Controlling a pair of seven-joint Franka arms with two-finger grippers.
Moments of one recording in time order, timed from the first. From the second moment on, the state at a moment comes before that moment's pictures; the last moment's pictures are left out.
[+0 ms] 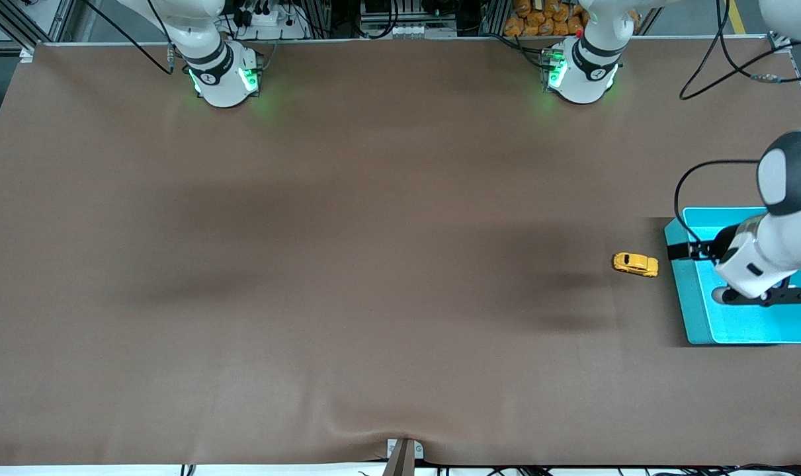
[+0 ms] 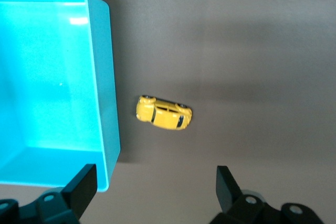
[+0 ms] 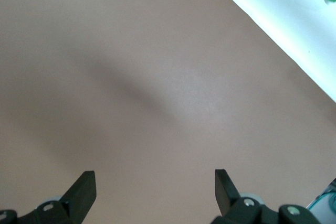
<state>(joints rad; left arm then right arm) 0.09 0.42 -0.08 -1.52 0.10 1.75 -0.04 -0.18 0.34 -0.08 -1.13 0.06 1.53 -0.97</state>
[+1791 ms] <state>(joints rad) 0.18 0.32 -0.08 -2.20 0.10 2.58 -1.18 0.00 -0.09 -0.08 -1.71 0.01 1.66 -0.18</state>
